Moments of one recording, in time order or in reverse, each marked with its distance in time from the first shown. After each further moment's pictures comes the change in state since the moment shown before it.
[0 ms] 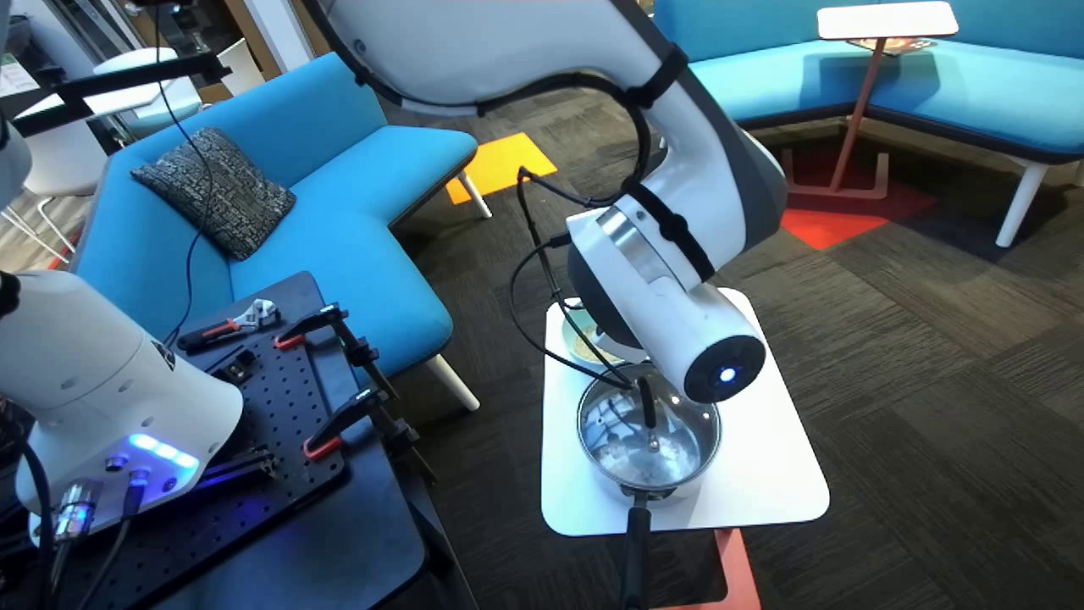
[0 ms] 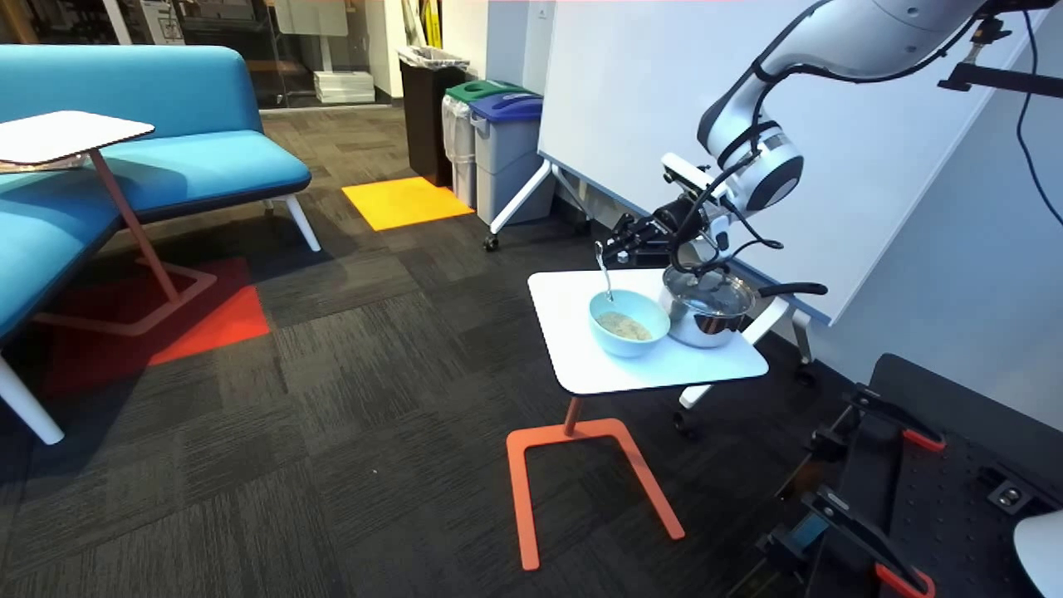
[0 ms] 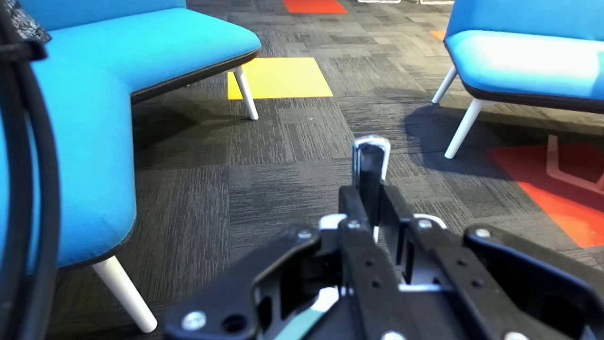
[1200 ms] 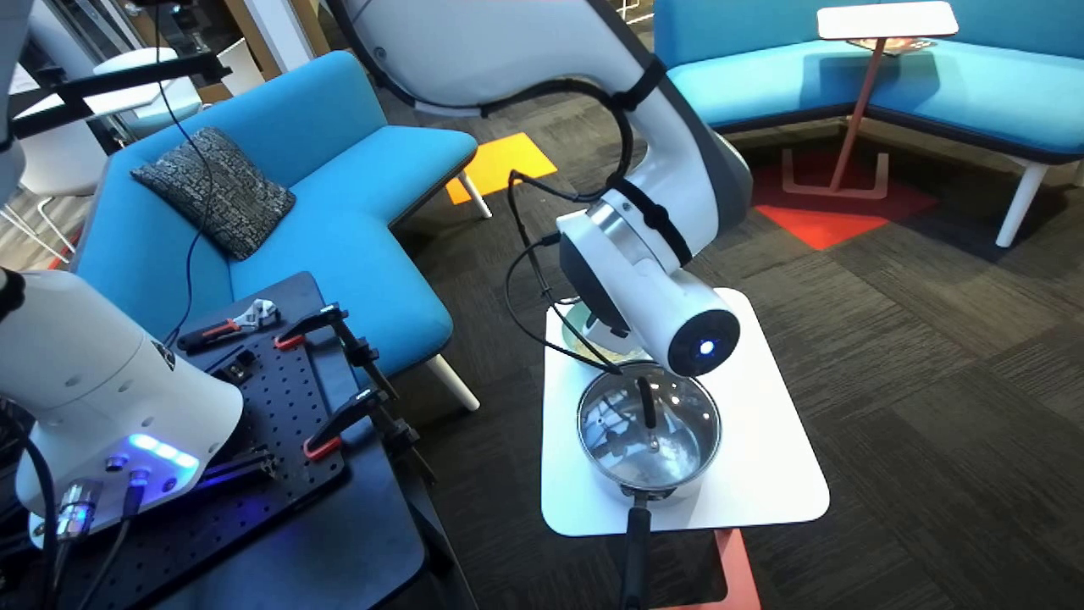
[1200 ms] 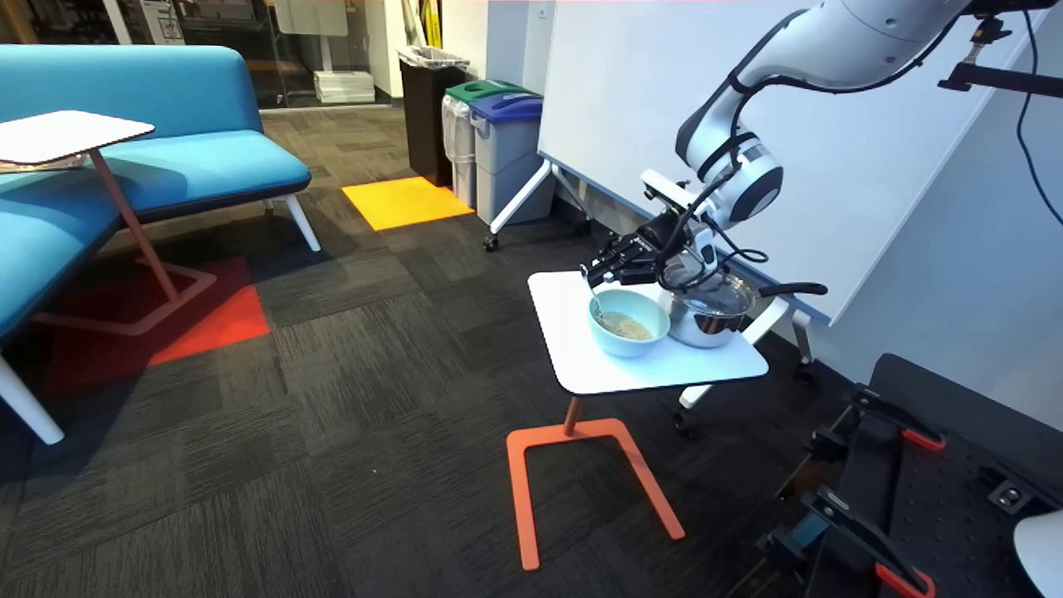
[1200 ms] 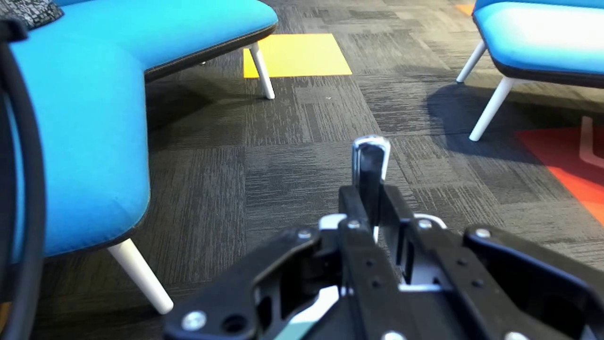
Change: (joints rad) arm 0.065 0.027 0.004 -0.004 0.000 0.062 0.000
